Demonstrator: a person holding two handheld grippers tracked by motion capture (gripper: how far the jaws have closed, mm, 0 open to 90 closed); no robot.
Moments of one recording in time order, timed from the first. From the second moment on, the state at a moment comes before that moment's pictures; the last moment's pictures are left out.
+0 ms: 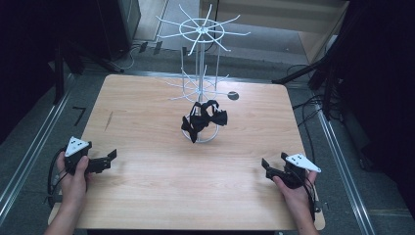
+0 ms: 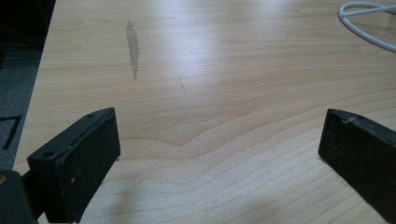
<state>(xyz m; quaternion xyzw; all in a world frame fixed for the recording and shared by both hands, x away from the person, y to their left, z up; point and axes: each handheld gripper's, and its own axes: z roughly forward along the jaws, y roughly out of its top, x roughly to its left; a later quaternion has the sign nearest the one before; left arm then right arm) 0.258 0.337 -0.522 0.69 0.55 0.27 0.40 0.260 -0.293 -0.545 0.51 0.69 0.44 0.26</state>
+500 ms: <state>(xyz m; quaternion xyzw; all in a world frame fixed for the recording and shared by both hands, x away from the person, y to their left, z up) 0.258 0.337 -0.522 0.69 0.55 0.26 0.40 0.248 -0.308 -0.545 0.52 0.69 0.44 0.26</state>
